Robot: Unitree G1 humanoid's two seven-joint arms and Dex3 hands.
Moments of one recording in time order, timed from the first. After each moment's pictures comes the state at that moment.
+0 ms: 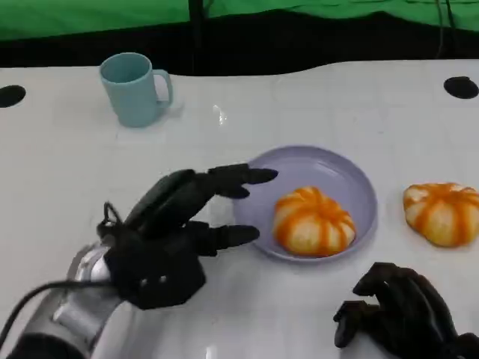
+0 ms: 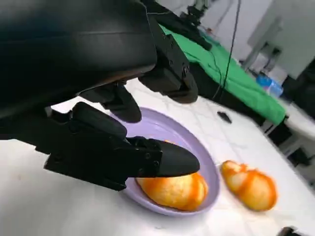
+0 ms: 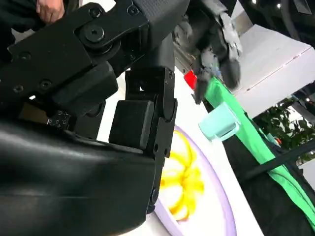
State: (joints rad) left arm -0.41 0.21 -0.29 0.58 0.25 -0.62 -0.11; right arm -0.04 0.07 -0.16 0.38 0.49 0.12 0.64
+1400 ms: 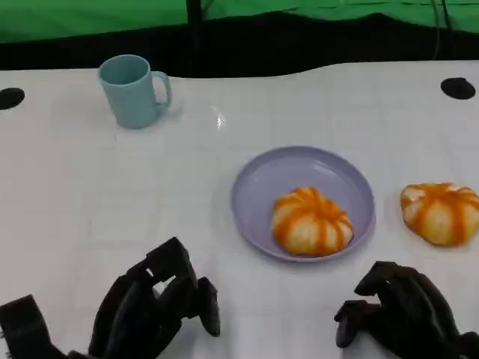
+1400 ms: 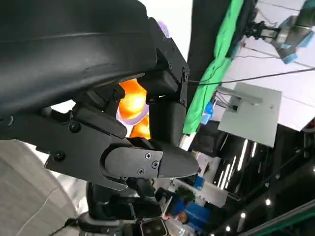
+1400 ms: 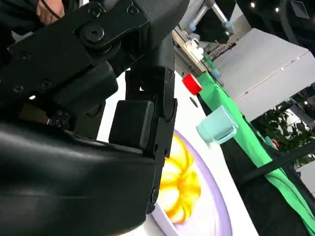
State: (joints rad) left arm 0.09 -0.01 0.00 0.21 -0.57 -0.09 -0.63; right arm -0.03 0.06 -0.16 0.34 0.49 0.15 0.65
